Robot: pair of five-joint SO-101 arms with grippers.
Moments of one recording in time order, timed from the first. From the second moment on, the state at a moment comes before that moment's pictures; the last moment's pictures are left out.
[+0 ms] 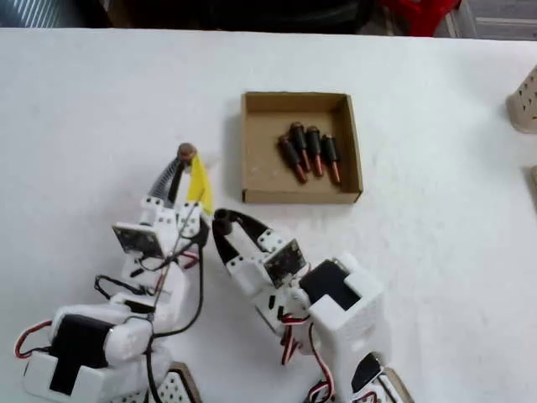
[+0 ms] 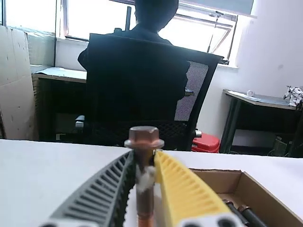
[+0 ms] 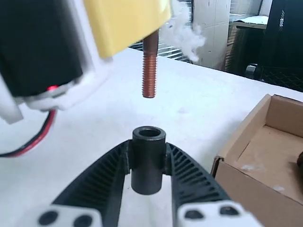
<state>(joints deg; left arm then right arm) 8.0 -10.2 93.9 -85.9 13.3 -41.1 23.0 82.7 -93.2 2.9</state>
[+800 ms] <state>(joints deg) 11.6 -10.2 96.3 -87.9 13.9 -41.1 23.0 82.5 -92.7 2.9</state>
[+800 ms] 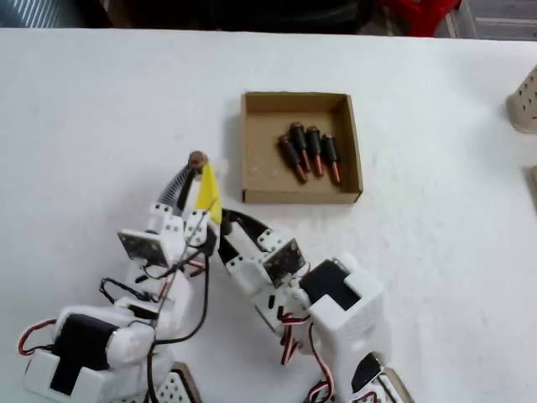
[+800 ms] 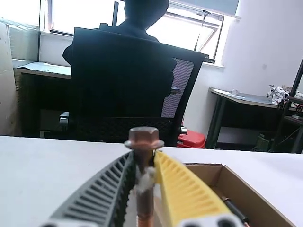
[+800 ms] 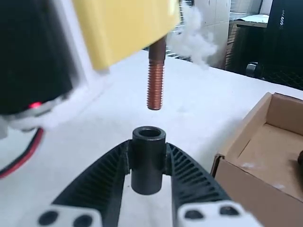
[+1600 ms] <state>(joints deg) 11.6 -23.3 96.2 -73.3 13.9 -41.1 23.0 82.5 -92.7 2.9</state>
